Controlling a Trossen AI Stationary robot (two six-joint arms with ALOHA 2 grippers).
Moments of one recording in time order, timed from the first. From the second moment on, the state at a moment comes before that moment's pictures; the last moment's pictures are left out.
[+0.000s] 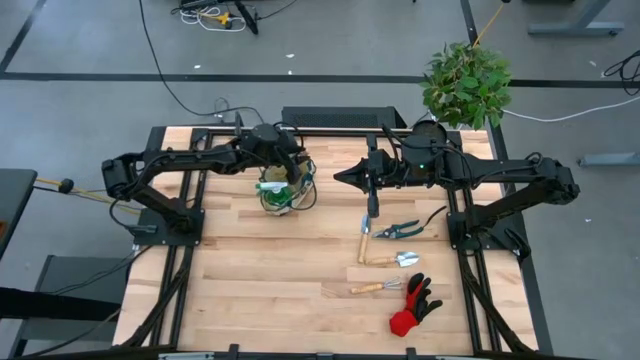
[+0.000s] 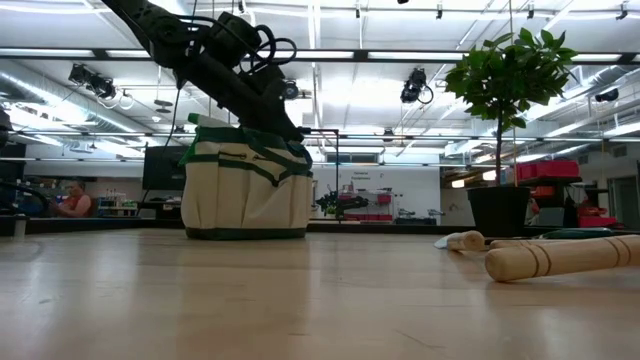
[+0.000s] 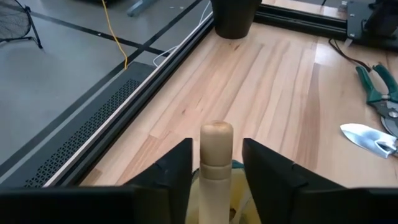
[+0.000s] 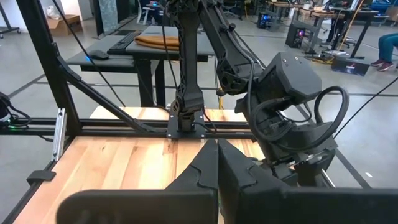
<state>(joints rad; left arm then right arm) 0.47 1.47 0.85 0.15 0.00 0.01 -0.02 1.28 1.23 -0.14 -0.02 -0.05</state>
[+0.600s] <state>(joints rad) 0.47 1.47 0.85 0.15 0.00 0.01 -0.02 1.28 1.23 -0.14 -0.02 -0.05</state>
